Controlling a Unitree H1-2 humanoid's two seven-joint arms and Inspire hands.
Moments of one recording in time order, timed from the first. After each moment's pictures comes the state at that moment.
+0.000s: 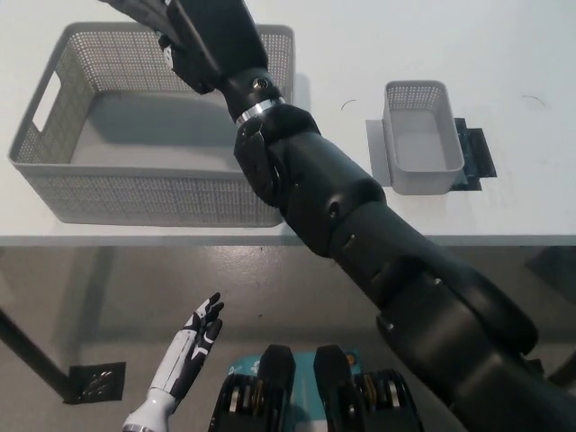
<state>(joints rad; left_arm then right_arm) -0.17 0.12 -0.11 0.56 0.19 -0.43 0.02 -1.34 0.19 0.45 1.27 -0.82 -0.21 -0.66</state>
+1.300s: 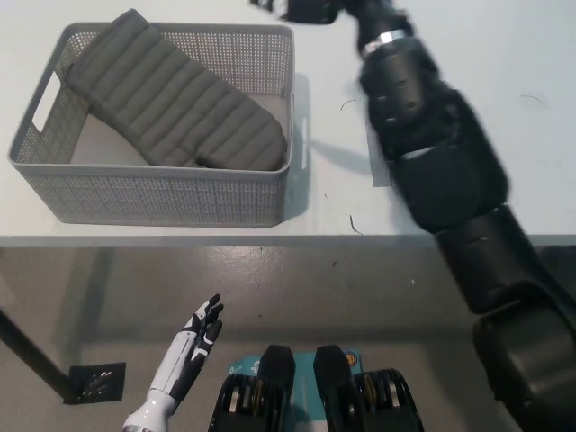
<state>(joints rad) -0.17 0.12 -0.11 0.56 0.19 -0.43 0.02 -1.10 -0.04 0.11 0.48 -0.44 0.02 -0.10</state>
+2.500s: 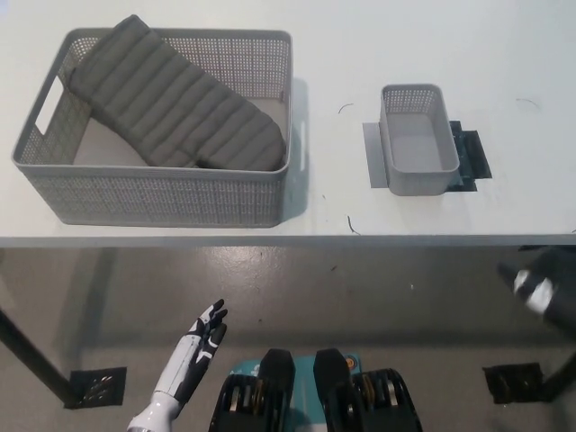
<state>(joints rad) -0.17 0.12 -0.12 0.59 0.19 -0.43 0.02 0.02 -0.21 -0.01 -0.40 -0.18 -0.14 -0.08</state>
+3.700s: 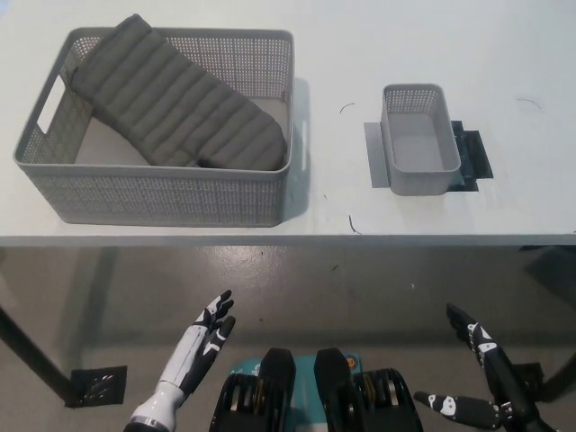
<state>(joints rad) -0.20 0.12 -0.15 0.59 0.22 -0.43 0.04 0.00 -0.21 0.11 0.21 -0.09 -0.26 0.11</state>
